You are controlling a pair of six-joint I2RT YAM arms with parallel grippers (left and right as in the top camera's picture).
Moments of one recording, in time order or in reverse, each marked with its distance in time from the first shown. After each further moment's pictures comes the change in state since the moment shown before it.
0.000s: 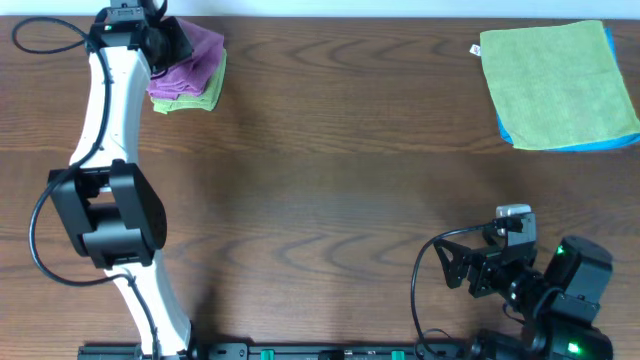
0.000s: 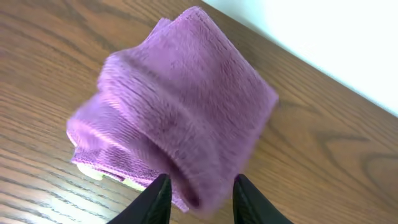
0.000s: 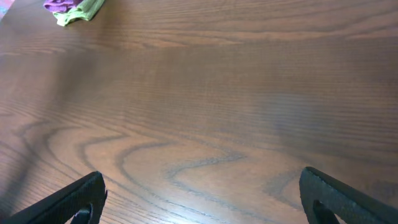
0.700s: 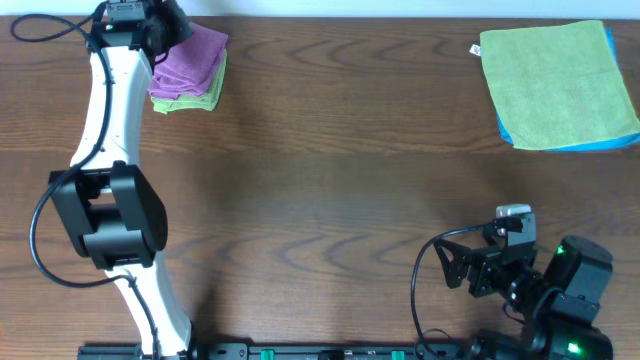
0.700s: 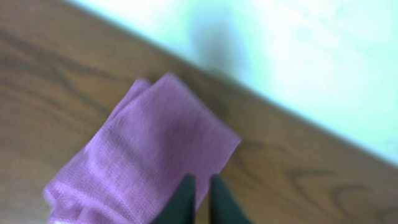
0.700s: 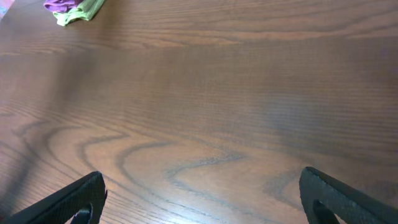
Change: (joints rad) left arm -0.014 0.000 0.000 0.200 0.000 -0.004; right arm 0.000 0.000 0.000 0.000 0.000 0.000
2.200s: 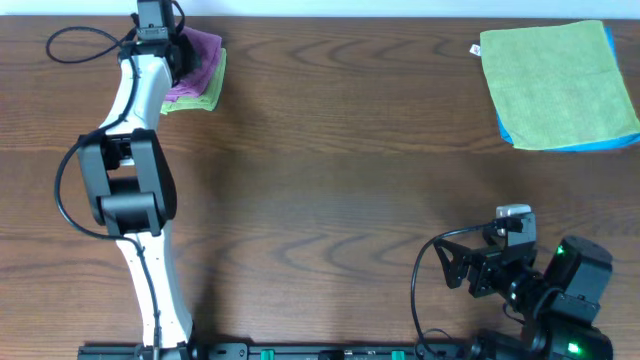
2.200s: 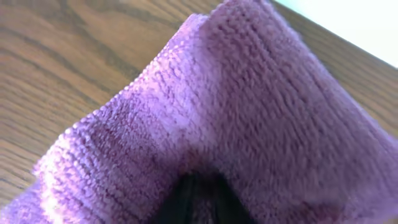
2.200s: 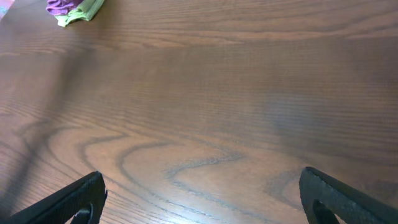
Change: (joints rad) left arm 0.007 0.222 0.002 0.019 -0.148 0.040; right arm 0.000 0.000 0.000 0.000 0.000 0.000
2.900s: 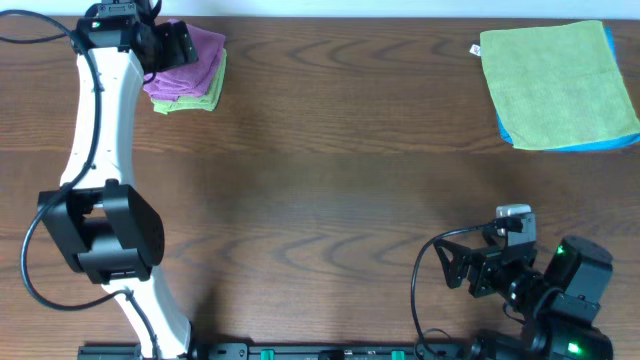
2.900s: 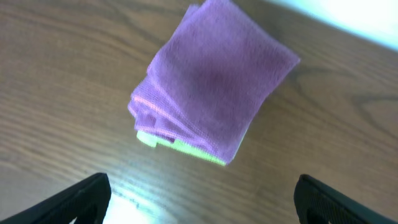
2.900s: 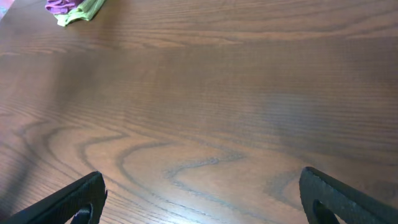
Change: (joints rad) left arm 0.000 -0.314 0.011 -0.404 0.045 0.118; right arm 0.000 0.000 0.000 0.000 0.000 0.000
